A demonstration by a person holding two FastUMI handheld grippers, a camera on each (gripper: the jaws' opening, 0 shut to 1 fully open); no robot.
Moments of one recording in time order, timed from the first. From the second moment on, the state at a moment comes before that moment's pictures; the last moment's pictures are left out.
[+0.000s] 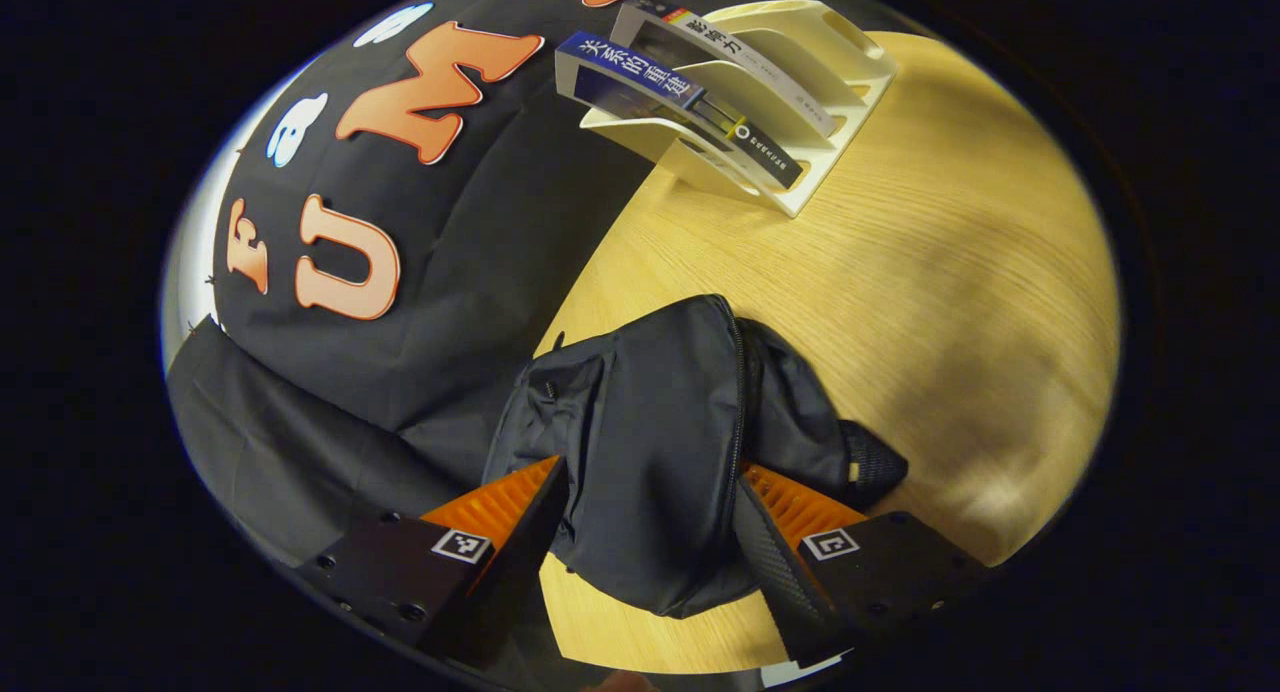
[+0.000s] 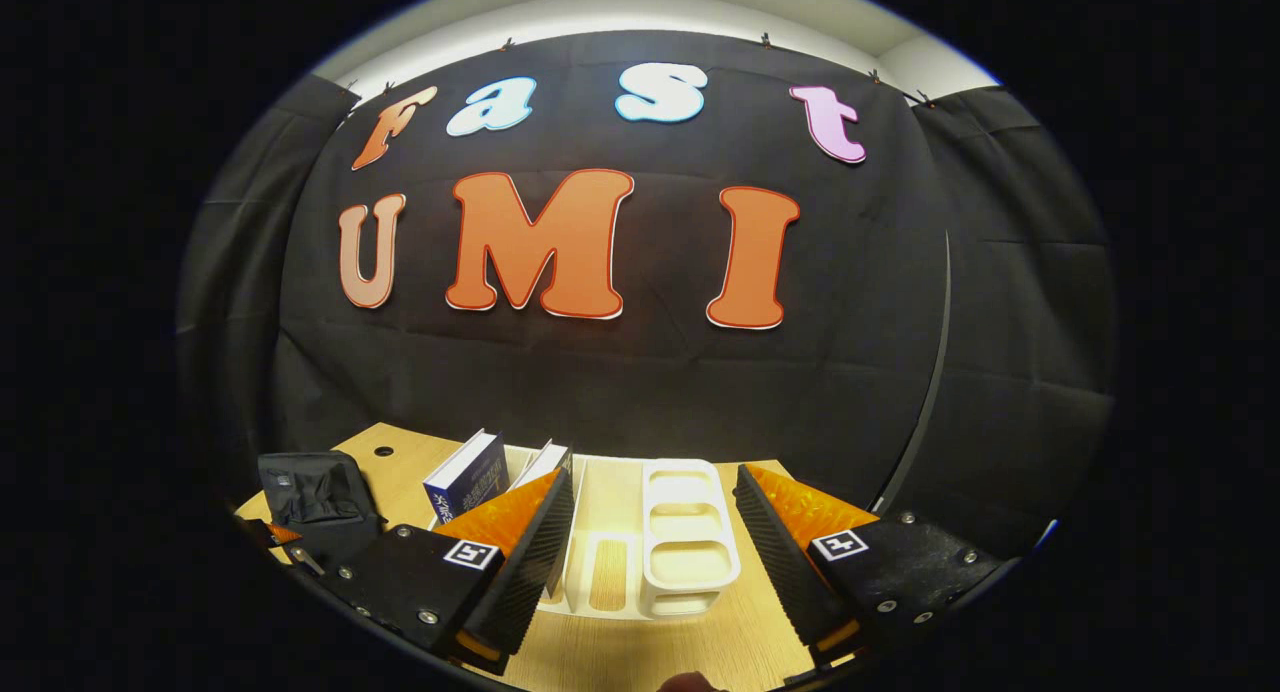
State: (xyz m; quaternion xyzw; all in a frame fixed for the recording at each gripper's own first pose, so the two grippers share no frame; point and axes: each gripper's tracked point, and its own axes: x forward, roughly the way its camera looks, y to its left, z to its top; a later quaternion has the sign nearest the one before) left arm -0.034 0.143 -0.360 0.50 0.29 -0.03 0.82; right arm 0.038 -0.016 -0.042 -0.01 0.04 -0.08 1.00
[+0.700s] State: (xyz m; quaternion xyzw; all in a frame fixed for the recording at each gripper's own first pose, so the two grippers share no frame) left arm 0.004 0.158 -0.367 0.48 0.33 -0.02 0.81; right arm 0.049 0.008 -0.051 -0.03 0.07 -0.02 1.00
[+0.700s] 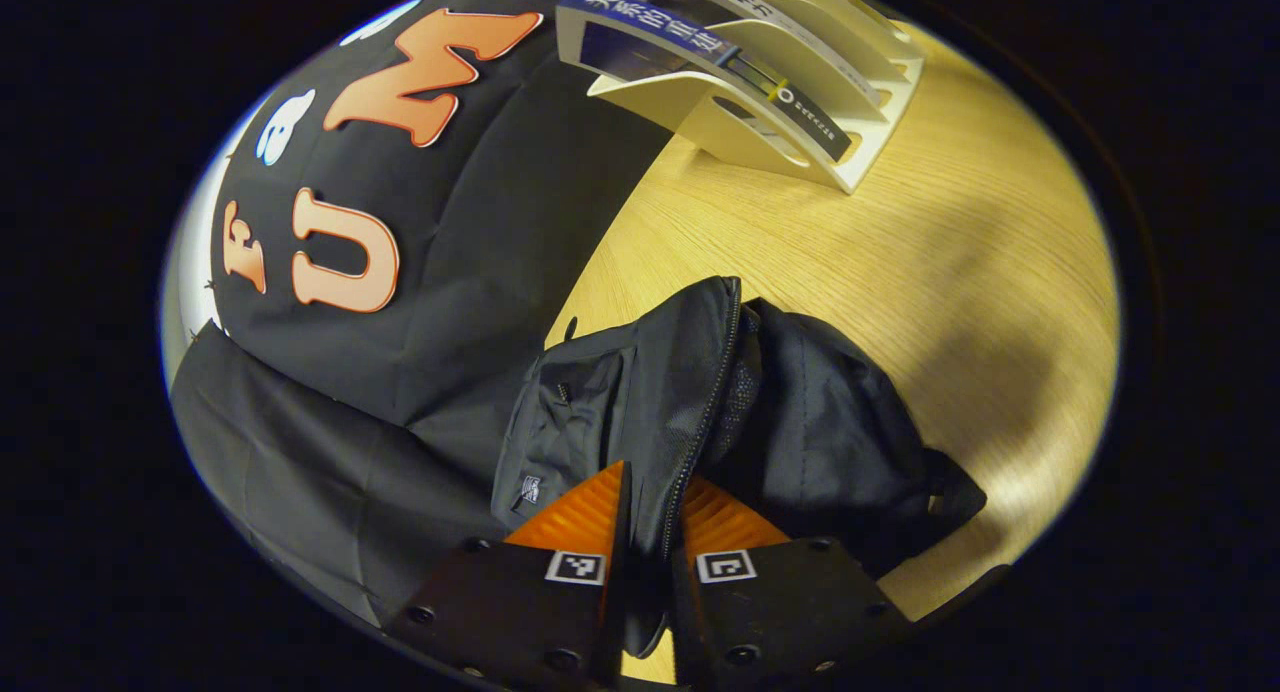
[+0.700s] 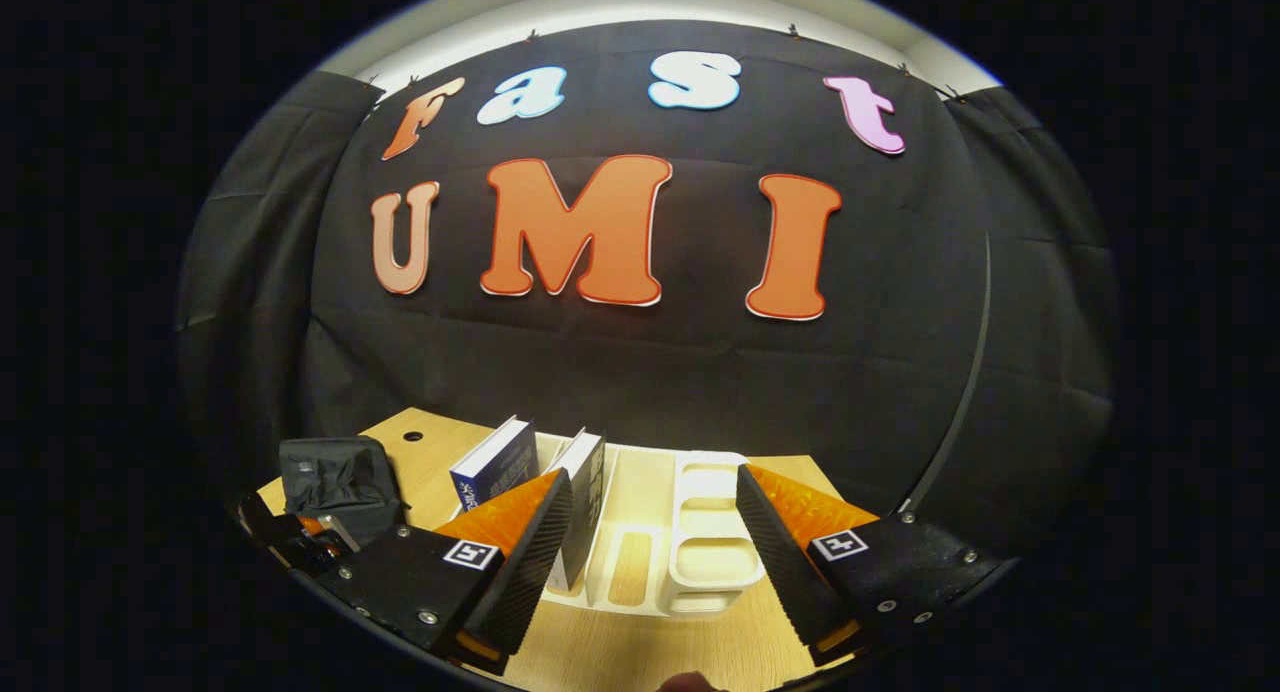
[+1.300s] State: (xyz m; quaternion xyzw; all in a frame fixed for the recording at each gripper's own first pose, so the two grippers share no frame) left arm 0.034 0.182 -0.299 0.34 0.38 -0.18 0.84; right arm 0.087 0.089 -0.050 -0.06 0.13 -0.03 0.99
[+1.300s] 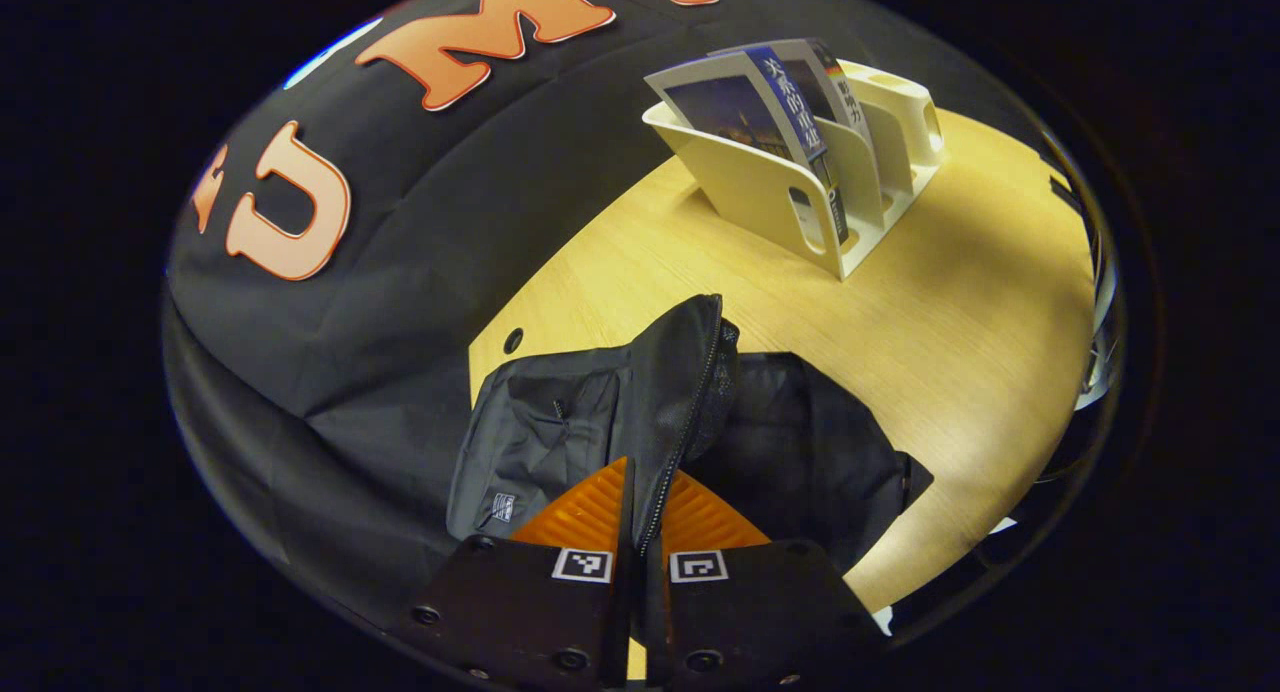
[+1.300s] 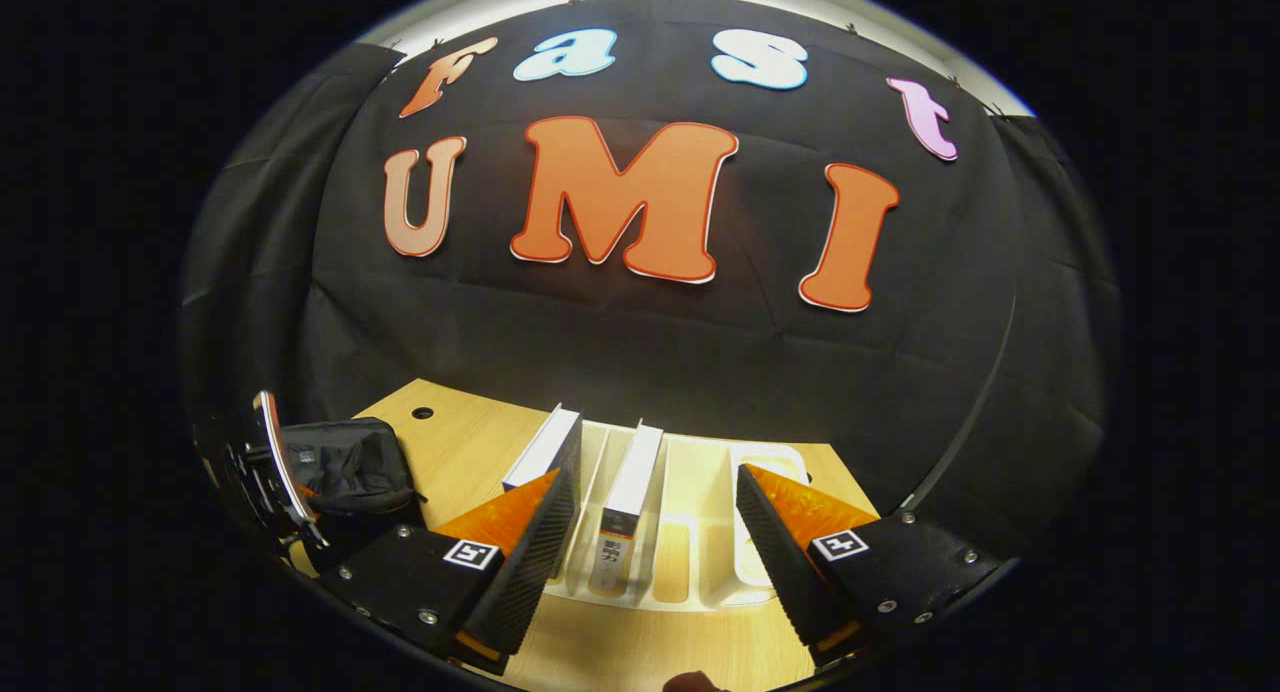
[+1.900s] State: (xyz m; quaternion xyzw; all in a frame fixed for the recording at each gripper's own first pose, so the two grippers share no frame) left arm 0.076 0.209 -0.233 0.29 0.40 -0.29 0.82; right arm 0.159 0.159 -0.079 -0.05 0.29 0.02 0.95
